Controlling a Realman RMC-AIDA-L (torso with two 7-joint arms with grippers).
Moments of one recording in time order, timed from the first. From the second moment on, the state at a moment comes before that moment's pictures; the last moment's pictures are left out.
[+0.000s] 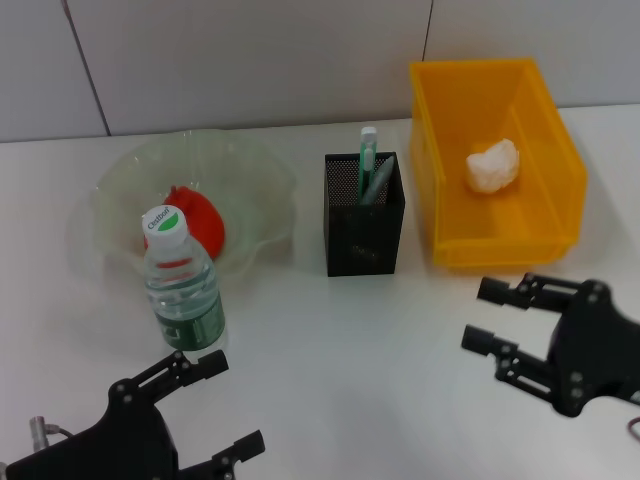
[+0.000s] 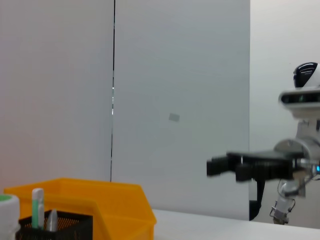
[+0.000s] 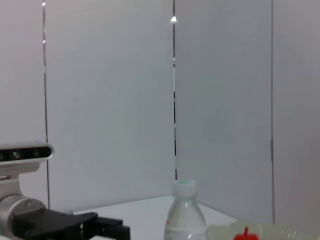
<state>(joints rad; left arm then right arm) -0.27 -2.06 1.16 0.32 1.37 1.72 -0.67 -0.03 2.08 1.95 0.99 1.81 -1.57 1.07</state>
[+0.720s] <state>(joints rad) -0.28 -2.07 1.18 0.31 1.37 1.65 -0.67 0.16 2.09 1.94 0.55 1.83 -1.54 0.79</state>
